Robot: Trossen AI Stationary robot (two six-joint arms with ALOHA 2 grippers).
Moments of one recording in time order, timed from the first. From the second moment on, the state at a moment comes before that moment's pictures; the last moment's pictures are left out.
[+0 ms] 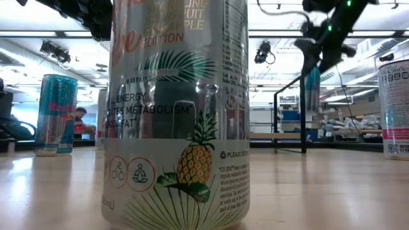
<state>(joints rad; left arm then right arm) 0.12 0.66 0.64 -0.26 -0.30 -0.02 -0.57 0.93 0.95 -0.83 0.48 0.36</state>
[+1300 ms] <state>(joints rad) 0.12 0.66 0.64 -0.27 -0.30 -0.03 -0.50 1.34 1.28 -0.60 0.45 0.27</state>
